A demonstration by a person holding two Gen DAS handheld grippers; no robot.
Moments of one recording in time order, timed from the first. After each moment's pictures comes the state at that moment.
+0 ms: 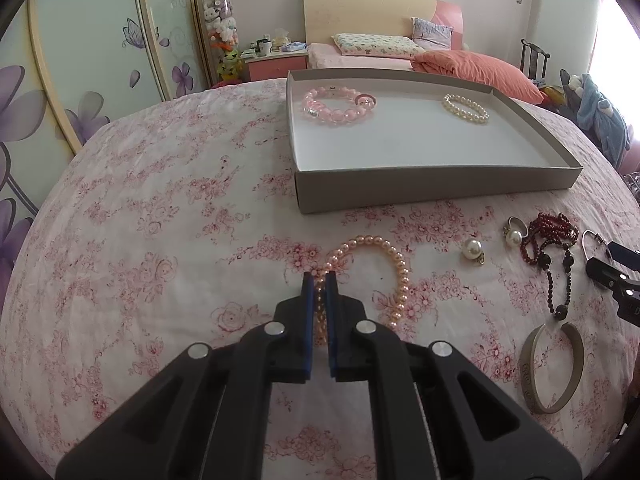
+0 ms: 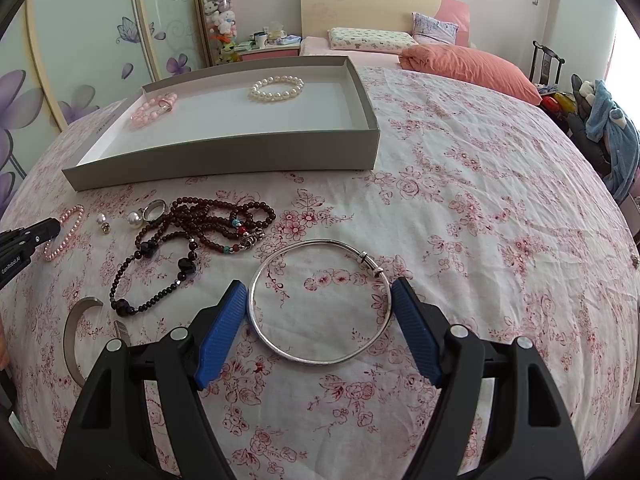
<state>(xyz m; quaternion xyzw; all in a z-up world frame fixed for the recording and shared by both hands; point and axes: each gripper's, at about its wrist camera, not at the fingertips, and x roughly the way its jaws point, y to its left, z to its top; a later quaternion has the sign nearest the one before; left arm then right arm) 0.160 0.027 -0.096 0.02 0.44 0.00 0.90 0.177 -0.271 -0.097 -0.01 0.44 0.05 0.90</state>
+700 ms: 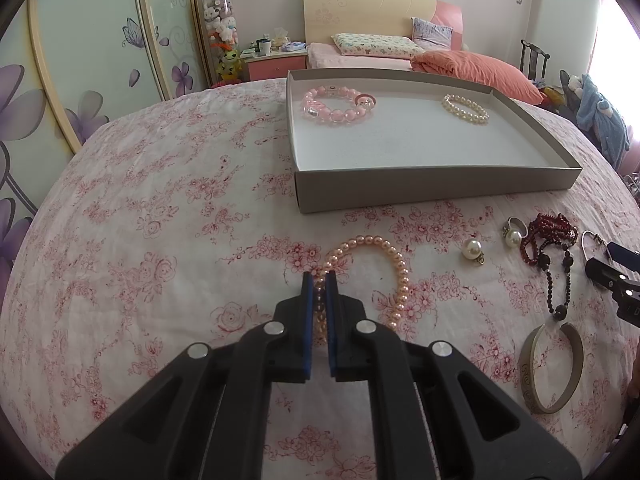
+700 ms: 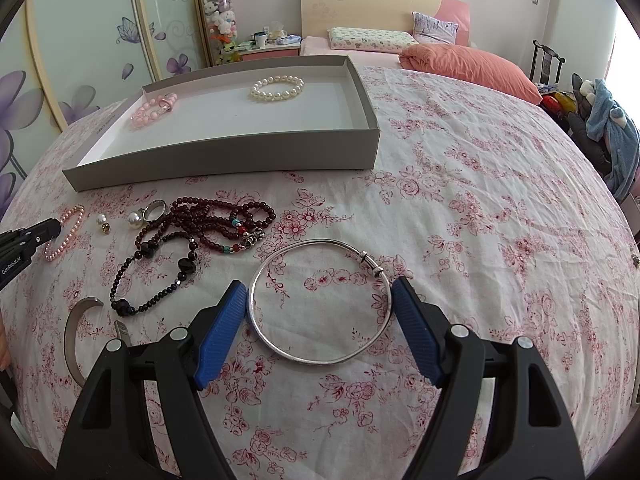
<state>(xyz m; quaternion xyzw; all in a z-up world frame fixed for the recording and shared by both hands) 0.159 0.023 -0.097 0.01 0.44 0.00 0.90 0.177 -0.271 -0.098 -0.01 0.44 0.05 0.90</state>
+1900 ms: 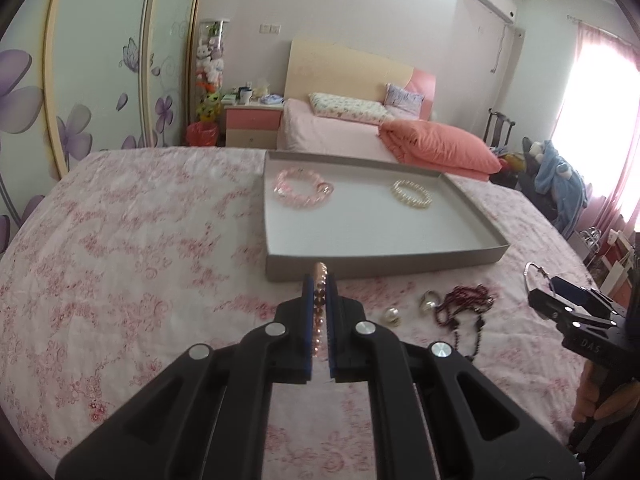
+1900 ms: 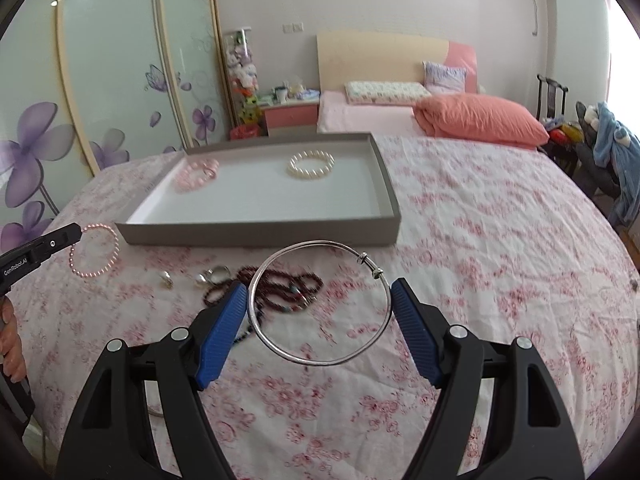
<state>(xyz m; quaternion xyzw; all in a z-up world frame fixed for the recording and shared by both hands) 0.124 0.024 -0.033 -0.07 0.33 -0.06 0.94 0.155 -0.259 -0.049 0.02 0.34 0.09 0.94</state>
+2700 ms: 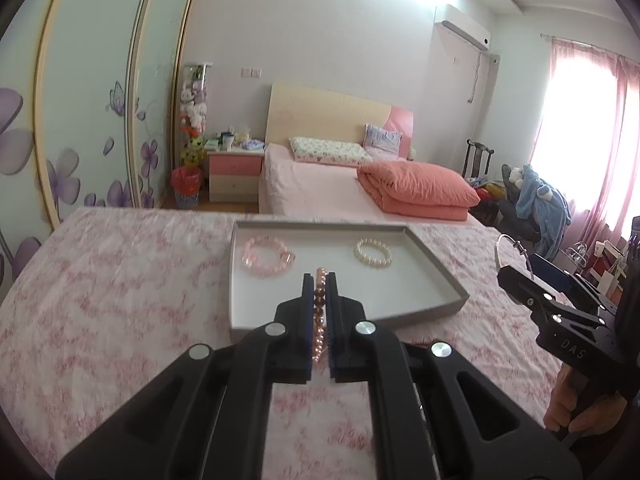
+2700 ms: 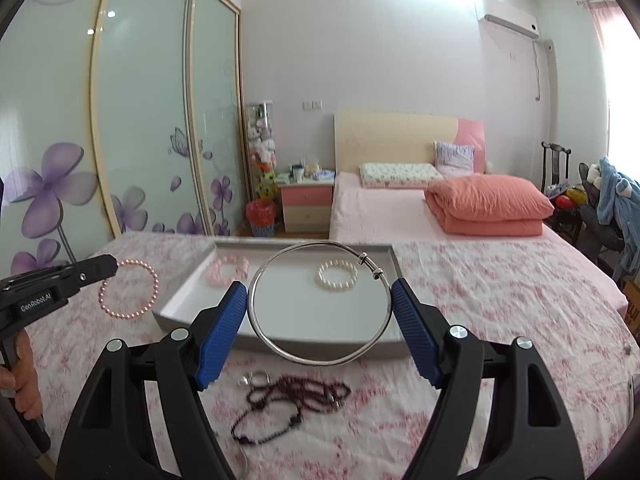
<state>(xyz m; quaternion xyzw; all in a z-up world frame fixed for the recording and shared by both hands) 0.125 -0.001 0.025 -0.06 0.25 -0.09 0.96 0.156 -0.243 0.014 0.01 0.19 0.11 0.97</state>
